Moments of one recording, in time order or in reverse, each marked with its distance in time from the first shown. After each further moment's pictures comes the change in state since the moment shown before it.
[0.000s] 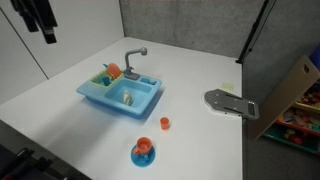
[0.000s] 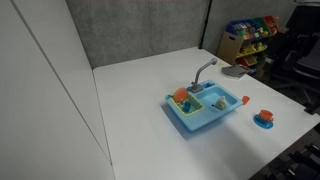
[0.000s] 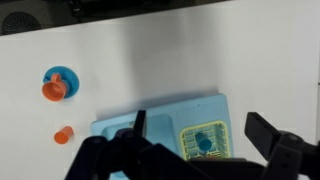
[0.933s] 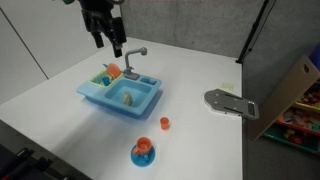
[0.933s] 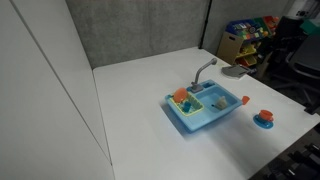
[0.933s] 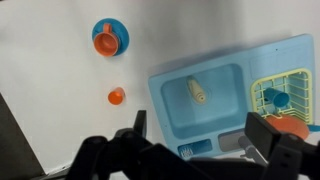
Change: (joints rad) arm -0.101 0.255 -0.128 0.122 -0.160 0.205 -0.070
